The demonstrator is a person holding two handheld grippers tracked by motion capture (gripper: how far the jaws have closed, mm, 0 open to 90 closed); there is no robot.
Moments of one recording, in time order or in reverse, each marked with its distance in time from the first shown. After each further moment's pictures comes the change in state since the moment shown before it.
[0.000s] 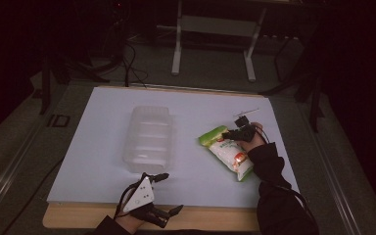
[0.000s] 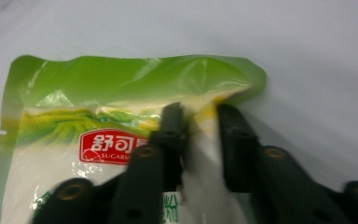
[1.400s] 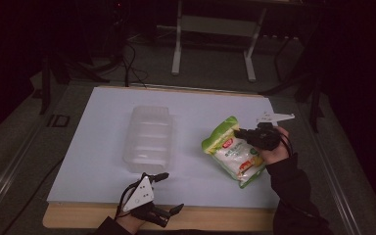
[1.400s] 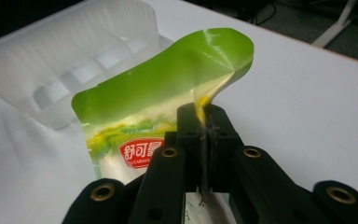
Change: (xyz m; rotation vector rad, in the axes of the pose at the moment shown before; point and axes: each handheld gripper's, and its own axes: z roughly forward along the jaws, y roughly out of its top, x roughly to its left) left arm -0.001 0.000 0.001 -0.004 0.015 -0.022; right arm 0.065 -0.016 -0.128 -0.303 0.067 -0.135
